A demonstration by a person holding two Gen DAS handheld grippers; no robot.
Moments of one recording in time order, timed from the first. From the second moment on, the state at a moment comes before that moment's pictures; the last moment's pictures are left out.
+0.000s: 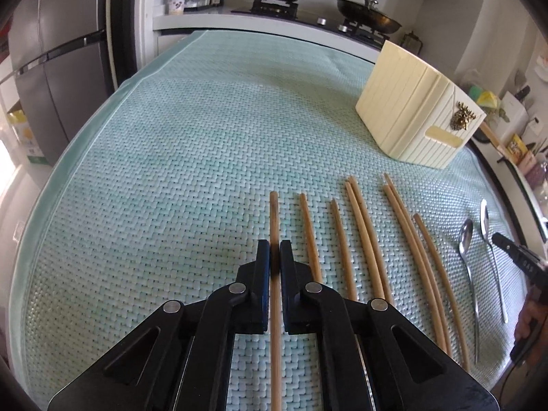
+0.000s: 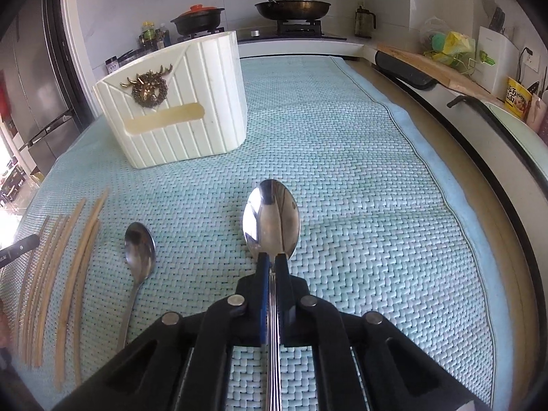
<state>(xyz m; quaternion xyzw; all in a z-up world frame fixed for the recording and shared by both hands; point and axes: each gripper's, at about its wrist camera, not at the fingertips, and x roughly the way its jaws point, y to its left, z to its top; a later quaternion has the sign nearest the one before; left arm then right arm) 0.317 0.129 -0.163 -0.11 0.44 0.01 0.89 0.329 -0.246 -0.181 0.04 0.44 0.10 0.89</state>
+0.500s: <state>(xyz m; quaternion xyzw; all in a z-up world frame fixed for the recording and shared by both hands) 0.332 0.126 -0.168 -0.06 0.46 0.02 0.89 0.352 -0.226 -0.190 -0.02 0.46 0.11 0.88</state>
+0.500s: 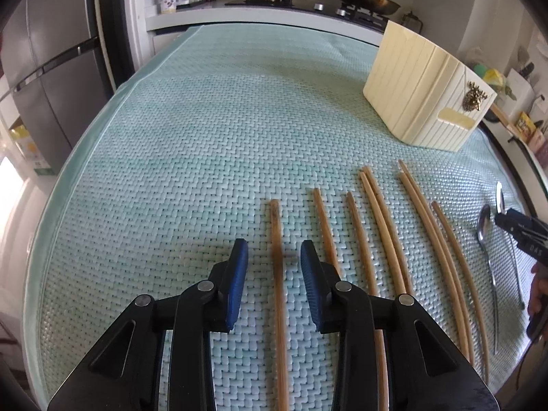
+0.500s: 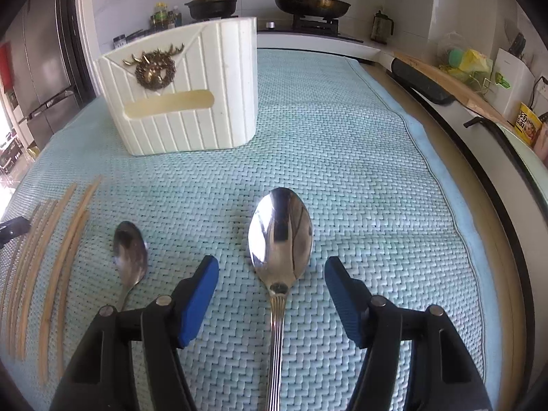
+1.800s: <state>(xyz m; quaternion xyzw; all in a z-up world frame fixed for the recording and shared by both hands) 0.249 0.131 -0.030 -0.09 0.27 -0.02 0.96 0.261 -0.233 -0.042 0.02 0.29 0.21 0.93</state>
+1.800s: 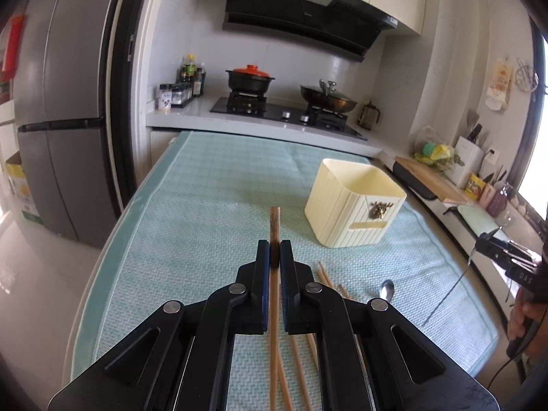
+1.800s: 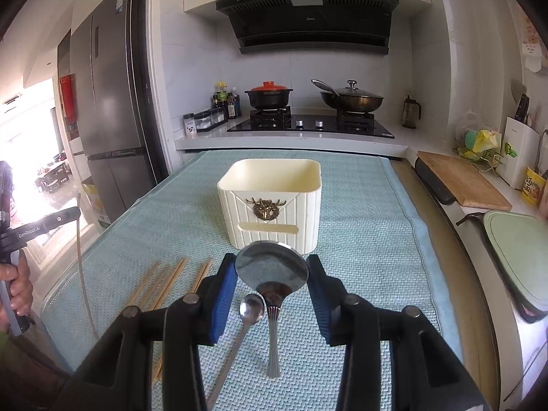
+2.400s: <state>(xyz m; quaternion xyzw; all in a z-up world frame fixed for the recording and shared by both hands) 0.256 0.127 -0.008 -0.09 0.25 -0.03 0.96 0.252 -0.241 -0.016 0.01 0.26 0.20 0.94</state>
